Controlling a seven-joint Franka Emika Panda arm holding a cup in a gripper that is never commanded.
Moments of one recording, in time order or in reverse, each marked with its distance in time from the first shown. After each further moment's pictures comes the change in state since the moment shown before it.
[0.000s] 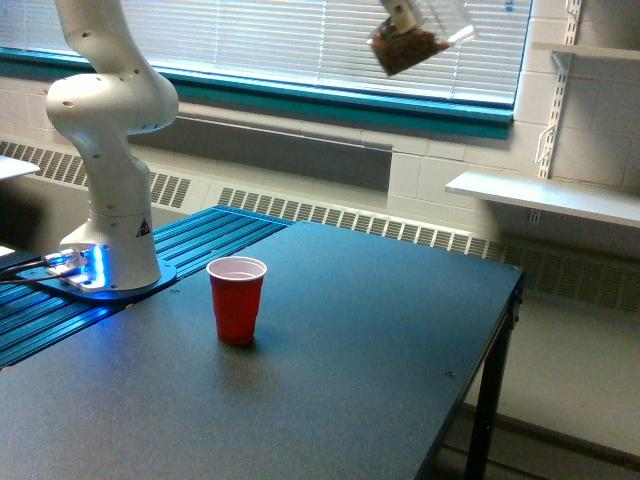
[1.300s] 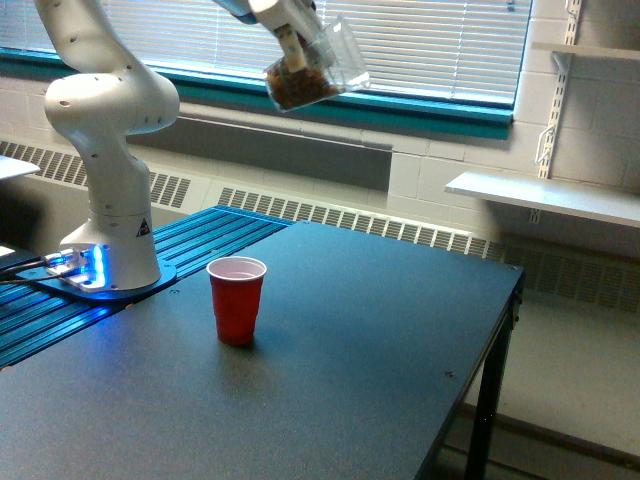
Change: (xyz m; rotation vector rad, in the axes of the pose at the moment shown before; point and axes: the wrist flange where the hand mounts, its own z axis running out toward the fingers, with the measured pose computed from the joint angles) arm -0.074 0.100 -0.013 -0.134 -0.057 -0.048
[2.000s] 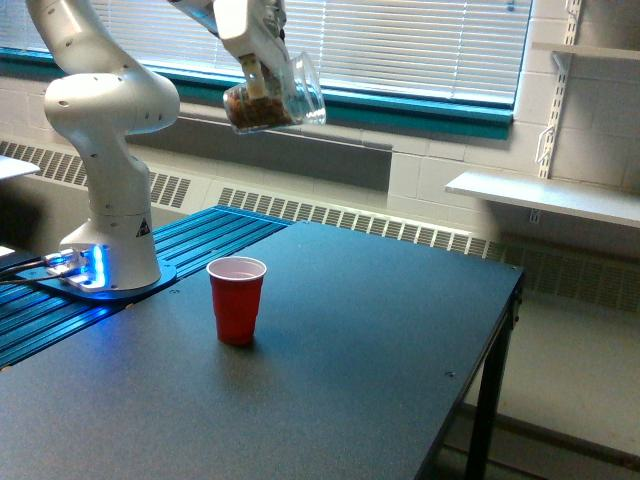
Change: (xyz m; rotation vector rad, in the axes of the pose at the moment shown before) arm -0.048 0.027 0.009 -0.087 -0.069 -0.089
